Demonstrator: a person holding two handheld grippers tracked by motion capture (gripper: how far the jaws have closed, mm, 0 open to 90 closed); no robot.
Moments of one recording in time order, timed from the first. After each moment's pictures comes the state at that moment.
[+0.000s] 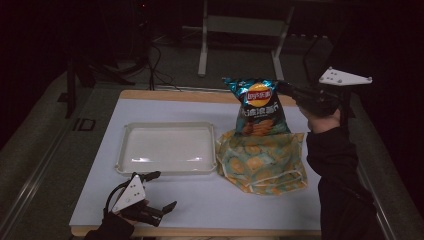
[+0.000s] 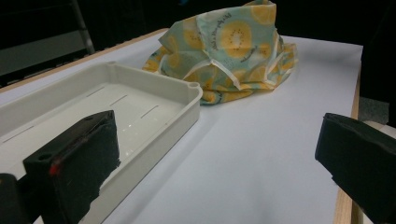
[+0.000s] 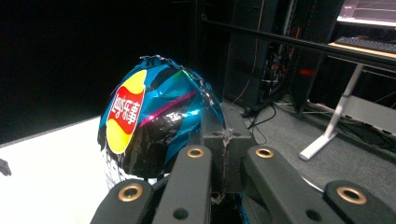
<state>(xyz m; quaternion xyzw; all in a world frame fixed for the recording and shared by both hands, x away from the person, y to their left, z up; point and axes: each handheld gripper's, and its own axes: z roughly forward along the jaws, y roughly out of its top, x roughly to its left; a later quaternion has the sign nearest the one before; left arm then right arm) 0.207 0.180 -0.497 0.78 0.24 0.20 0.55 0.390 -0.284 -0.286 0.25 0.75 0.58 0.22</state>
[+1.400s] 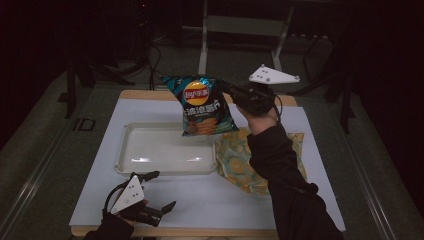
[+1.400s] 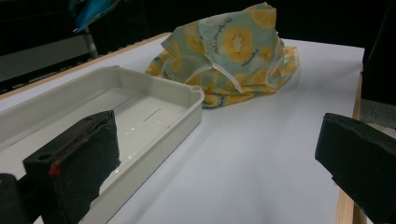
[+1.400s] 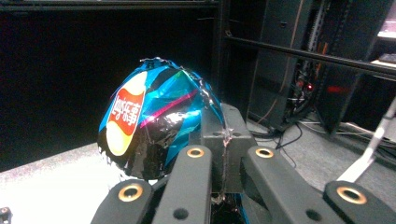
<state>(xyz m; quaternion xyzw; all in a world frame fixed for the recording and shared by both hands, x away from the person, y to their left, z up) 0.206 0.182 -0.495 0.77 0.24 0.21 0.55 0.380 -0.138 -0.291 0.23 0.74 0.60 0.20</state>
